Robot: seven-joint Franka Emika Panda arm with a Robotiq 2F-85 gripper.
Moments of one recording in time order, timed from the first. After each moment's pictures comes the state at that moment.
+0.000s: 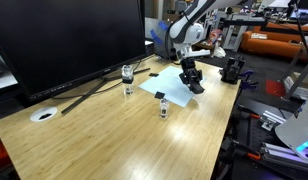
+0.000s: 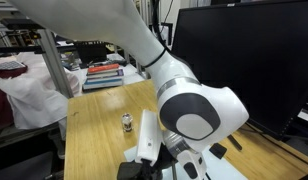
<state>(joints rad) -0.12 0.59 -0.12 -1.89 0.29 1.74 0.11</state>
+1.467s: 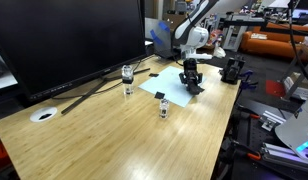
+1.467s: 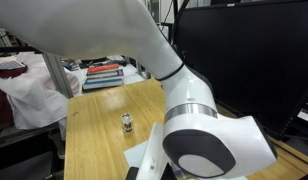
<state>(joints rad) -0.22 0.62 -0.11 -1.90 0.42 1.81 0.12</state>
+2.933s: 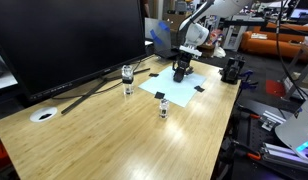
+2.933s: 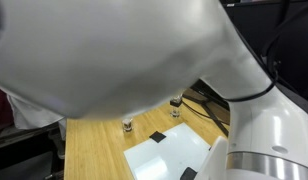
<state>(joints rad) -0.36 0.79 -0.14 -1.61 0.73 1.90 0.28</state>
